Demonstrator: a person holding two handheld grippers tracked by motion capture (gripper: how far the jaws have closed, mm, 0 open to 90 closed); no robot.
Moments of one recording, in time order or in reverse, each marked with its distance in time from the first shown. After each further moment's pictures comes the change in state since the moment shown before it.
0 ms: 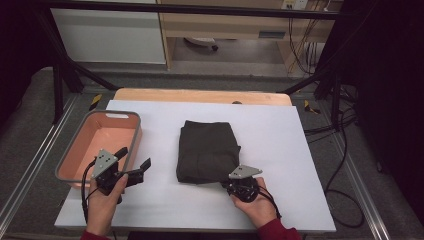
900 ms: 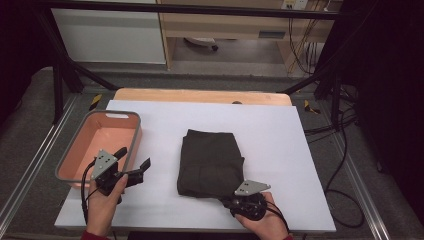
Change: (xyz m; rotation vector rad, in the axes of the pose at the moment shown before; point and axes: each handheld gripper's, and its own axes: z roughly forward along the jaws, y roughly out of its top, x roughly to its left) left arm 0.000 0.000 -0.001 -0.008 0.008 0.005; right arm 0.020 -0.025 -0.033 0.018 0.072 0.006
